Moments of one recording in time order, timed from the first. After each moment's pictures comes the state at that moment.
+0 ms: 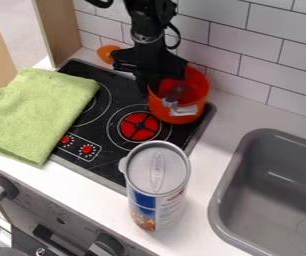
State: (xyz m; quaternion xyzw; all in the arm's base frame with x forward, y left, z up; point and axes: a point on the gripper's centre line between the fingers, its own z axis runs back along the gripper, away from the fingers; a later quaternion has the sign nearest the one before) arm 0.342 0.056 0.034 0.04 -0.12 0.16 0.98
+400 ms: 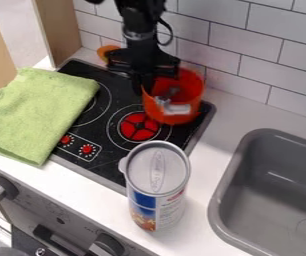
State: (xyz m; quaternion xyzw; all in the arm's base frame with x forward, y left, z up) arm 0.335 0.071 0.044 0.02 -0.10 0.16 0.98
